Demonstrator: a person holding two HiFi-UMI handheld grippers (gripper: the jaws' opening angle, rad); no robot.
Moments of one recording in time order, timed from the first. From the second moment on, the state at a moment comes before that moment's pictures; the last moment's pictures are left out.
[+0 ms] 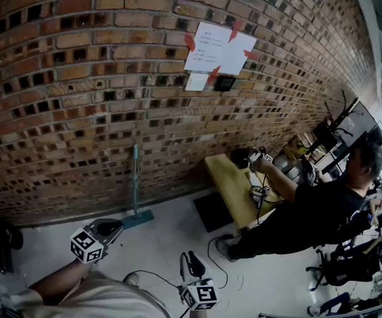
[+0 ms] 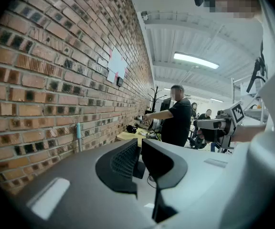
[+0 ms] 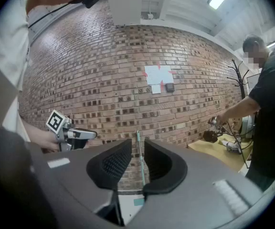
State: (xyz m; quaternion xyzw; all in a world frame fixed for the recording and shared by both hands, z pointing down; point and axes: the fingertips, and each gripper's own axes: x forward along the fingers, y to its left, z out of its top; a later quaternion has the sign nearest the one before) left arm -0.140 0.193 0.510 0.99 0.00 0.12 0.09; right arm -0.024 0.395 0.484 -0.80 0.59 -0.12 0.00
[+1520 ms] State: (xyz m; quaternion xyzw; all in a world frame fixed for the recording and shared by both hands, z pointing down) left arm -0.163 0.189 0.514 0.99 -0.02 0.14 0.09; right arm -0.021 0.389 0.469 -0.80 0.59 -0.11 0.01
